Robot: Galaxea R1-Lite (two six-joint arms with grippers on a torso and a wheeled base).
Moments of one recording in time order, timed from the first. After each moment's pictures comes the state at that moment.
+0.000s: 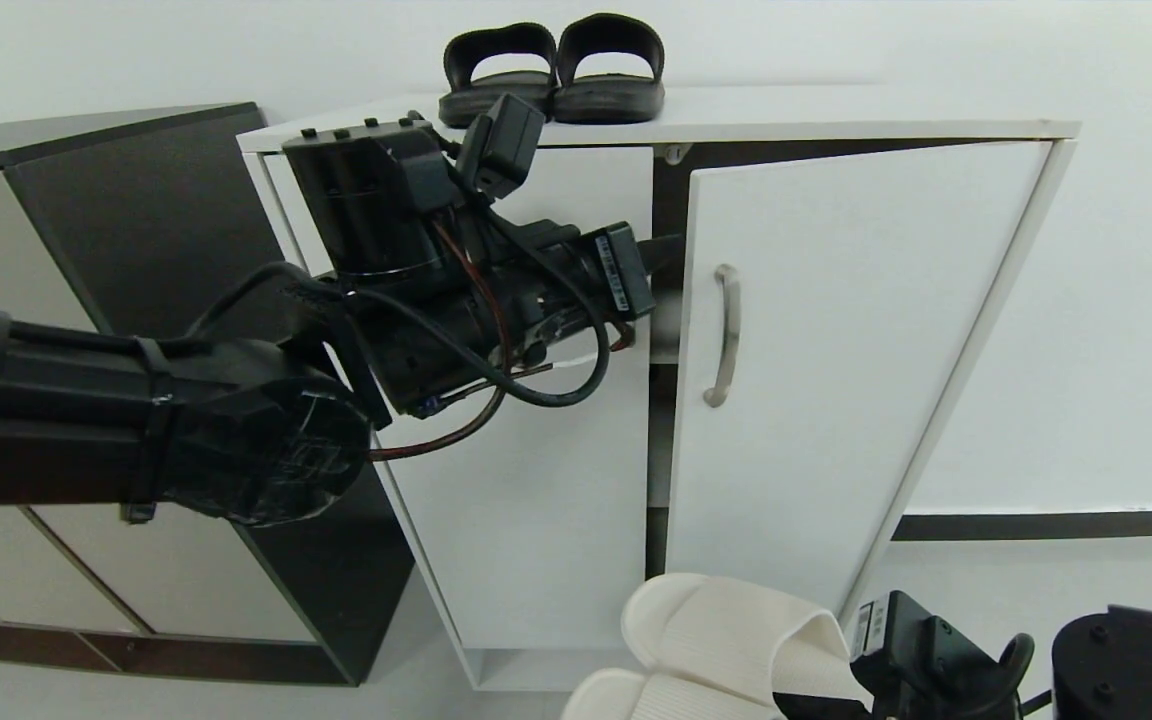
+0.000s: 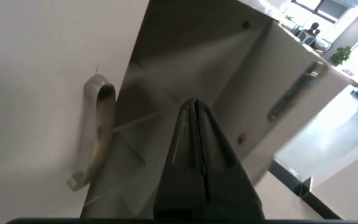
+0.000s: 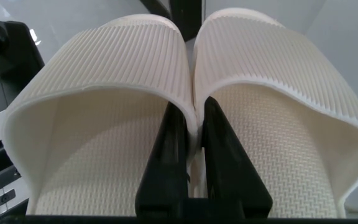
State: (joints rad) left arm -0.66 1.80 -1.22 -0.74 -0.24 -0.35; right arm 0.96 1.60 -0.21 -1.06 0.07 0.00
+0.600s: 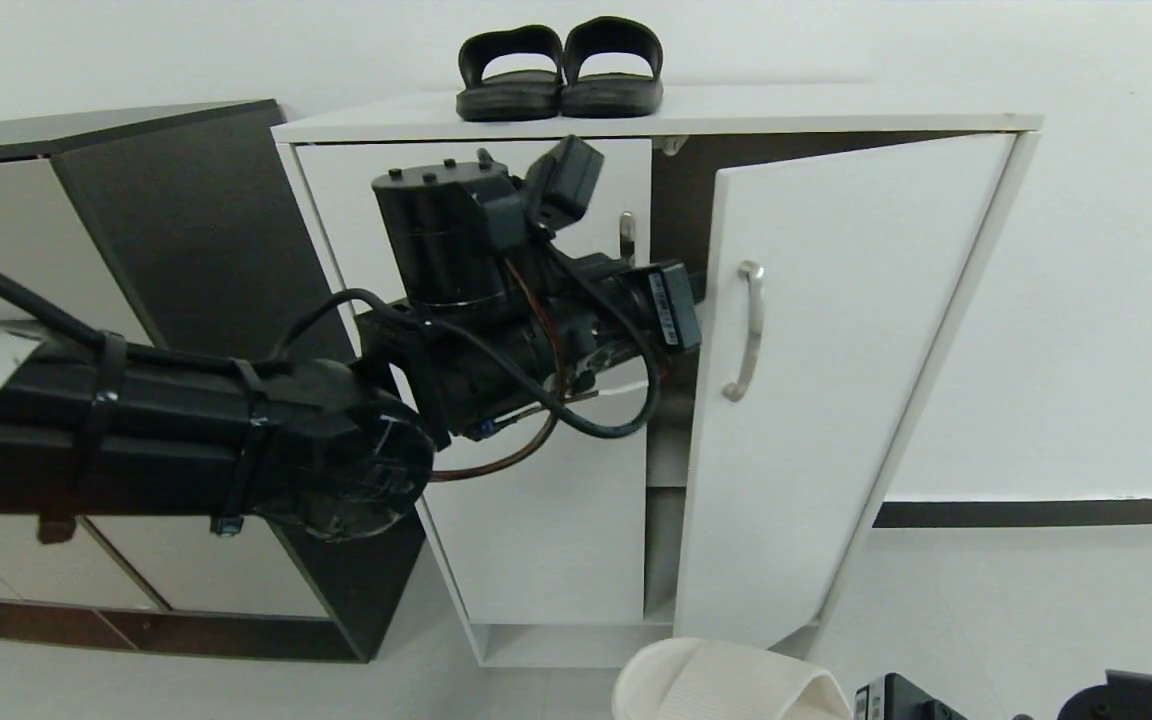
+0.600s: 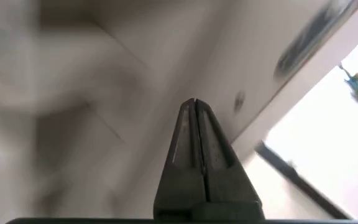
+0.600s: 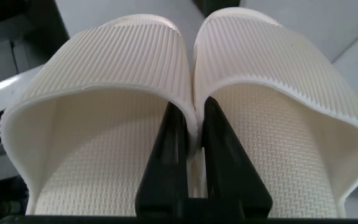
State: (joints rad) left arm -0.72 1.86 -1.23 -0.74 -0.24 -0.34; right arm 1.05 1.60 -0.15 -1.05 0.07 0.00
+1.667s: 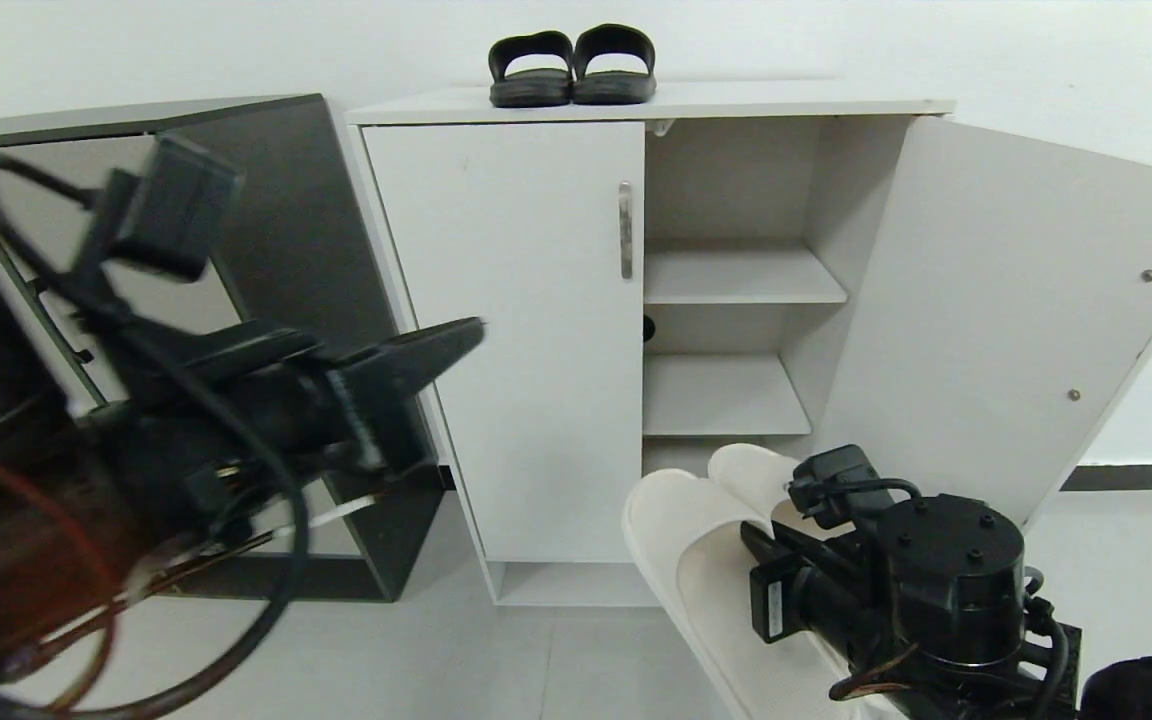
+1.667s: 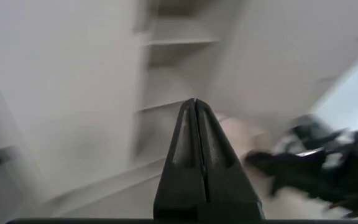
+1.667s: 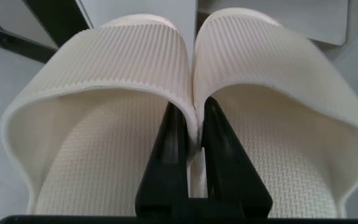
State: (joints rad) left arm -0.65 1.27 -0.69 -0.63 0.05 -0.18; right arm 0.85 1.82 -0.49 -1.06 -0.44 0.15
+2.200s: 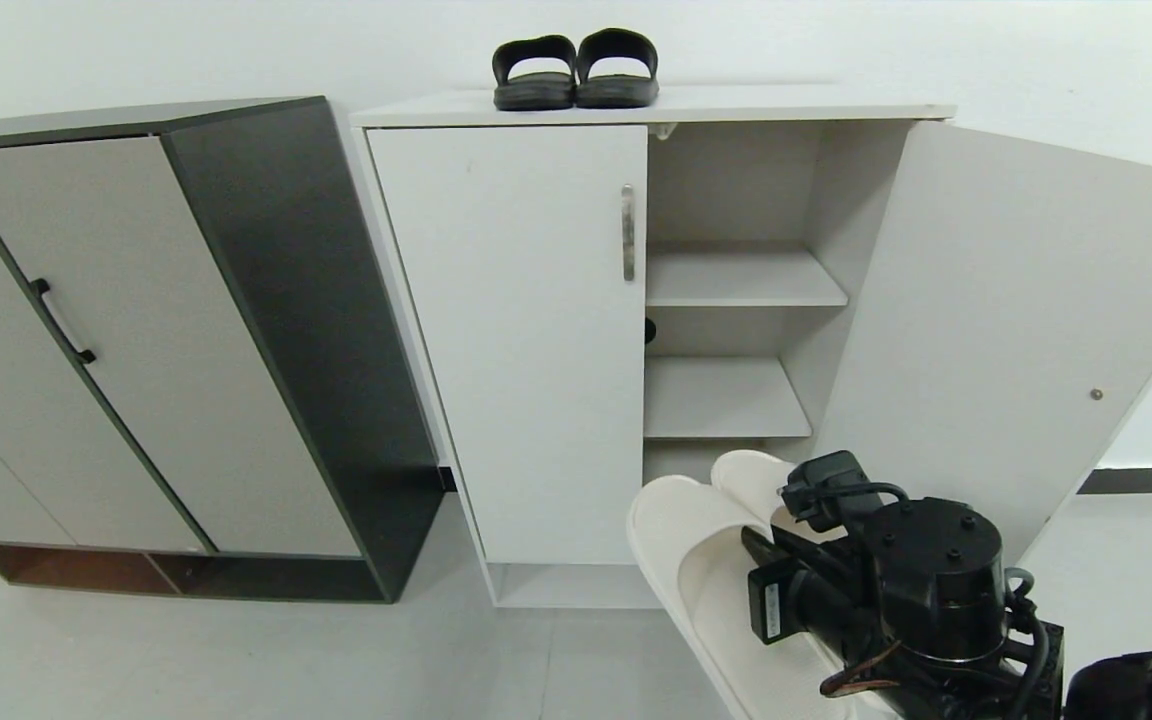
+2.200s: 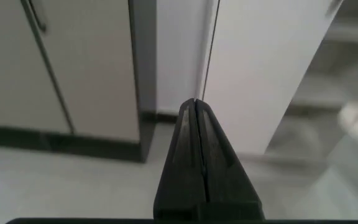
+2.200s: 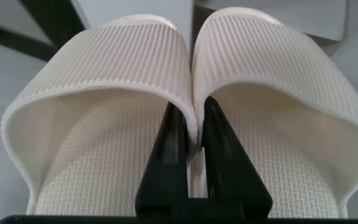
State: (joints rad) left arm -0.08 0.34 -0.24 -0.10 0.15 -0.03; right arm 0.84 1.85 -0.49 -1.06 -0.45 0.15
